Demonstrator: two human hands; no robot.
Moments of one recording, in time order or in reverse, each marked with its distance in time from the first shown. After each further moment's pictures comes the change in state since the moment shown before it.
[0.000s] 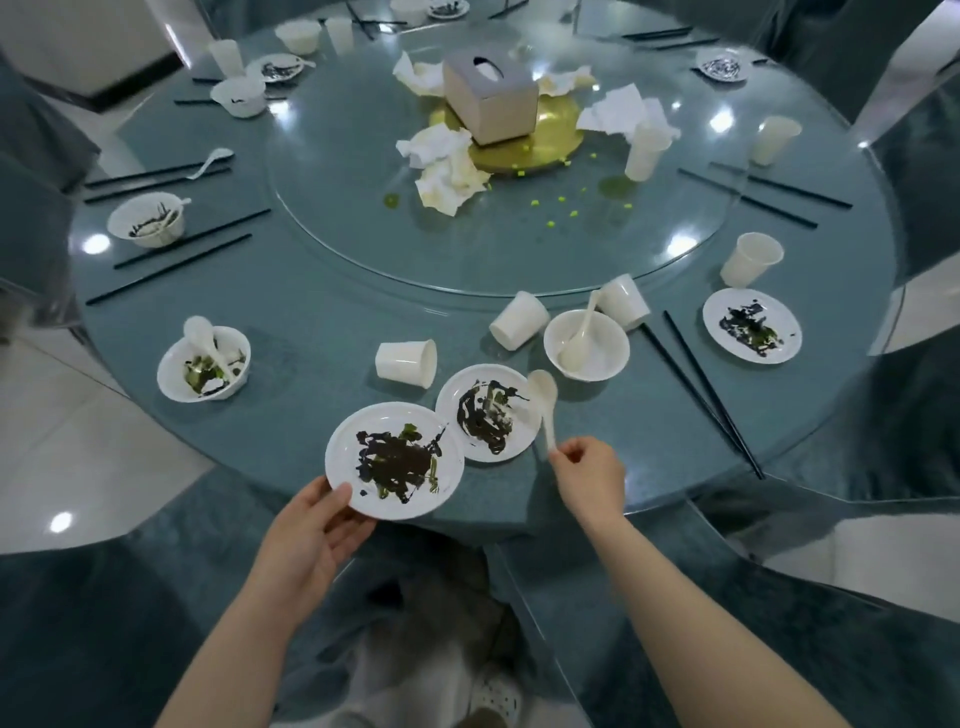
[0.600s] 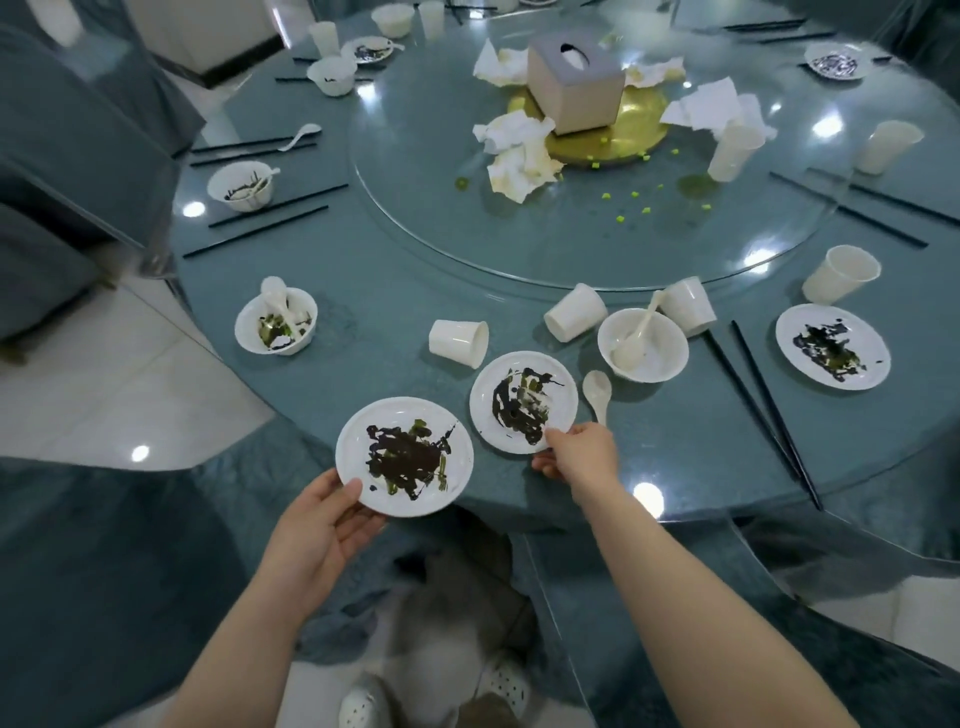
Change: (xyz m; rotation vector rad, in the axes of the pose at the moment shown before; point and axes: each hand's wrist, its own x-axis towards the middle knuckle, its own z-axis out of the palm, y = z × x) left_hand -0.031 -0.015 -0.022 -0.063 0.102 0.060; right_hand -0.001 -0.040 0.027 0.281 -0.251 0.177
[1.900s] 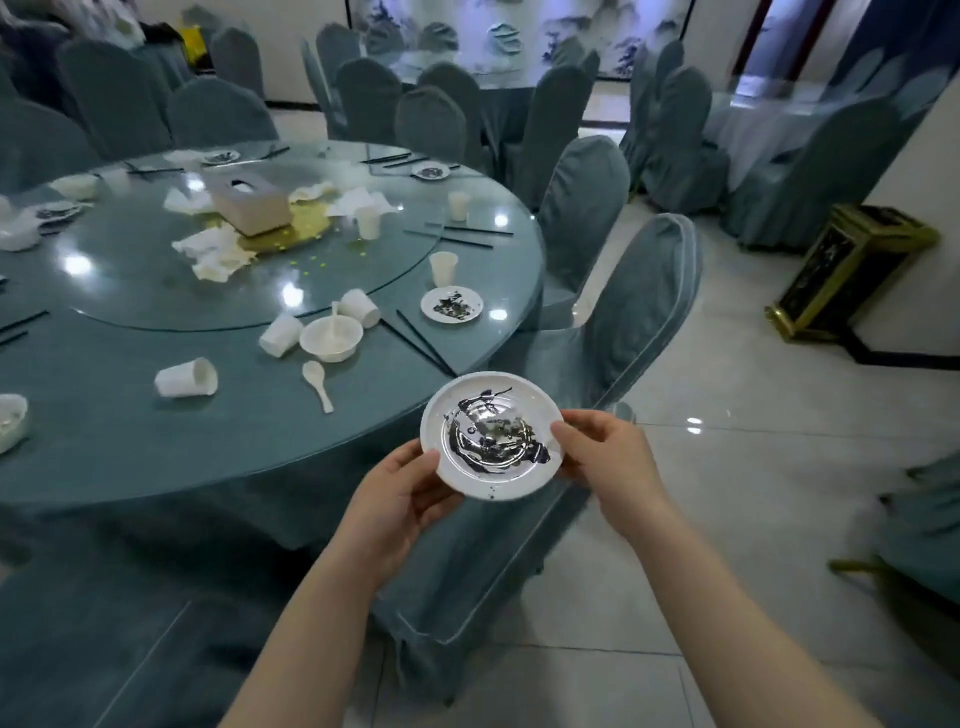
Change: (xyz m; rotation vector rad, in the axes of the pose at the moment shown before) left_hand -0.258 -0.152 0.172 0.236 -0.833 -0.009; right_hand -0.305 0.173 -0.297 0.455 0.355 -0.402
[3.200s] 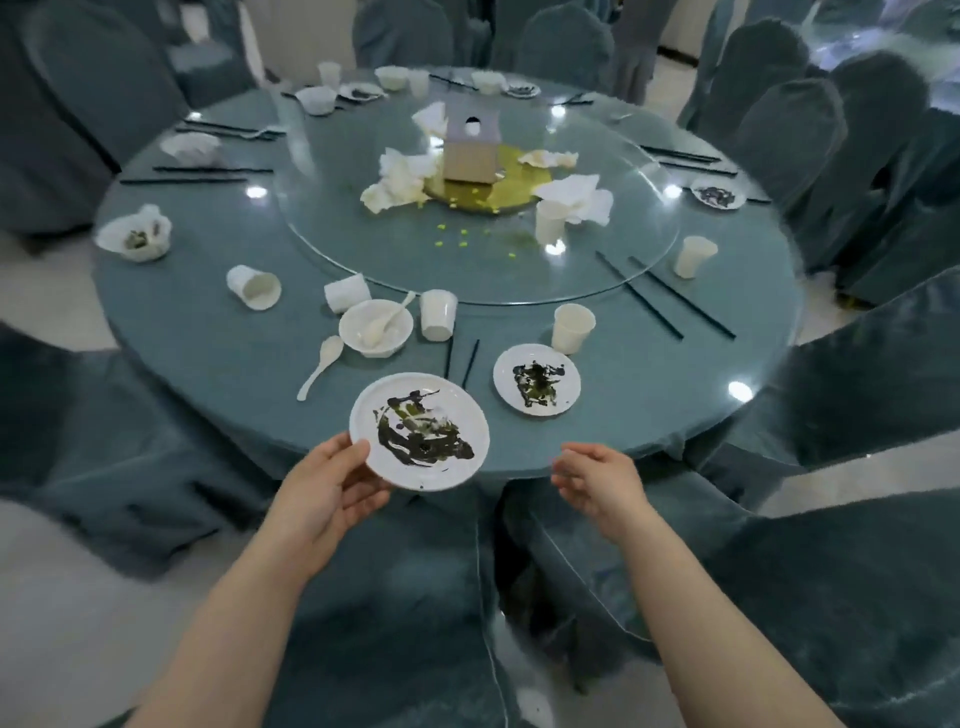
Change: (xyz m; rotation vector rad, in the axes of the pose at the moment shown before) left_hand 0.244 0.011 0.097 -0.305 0.953 0.216; right_hand 0.472 0.017 0.021 -0.288 -0.681 0.389
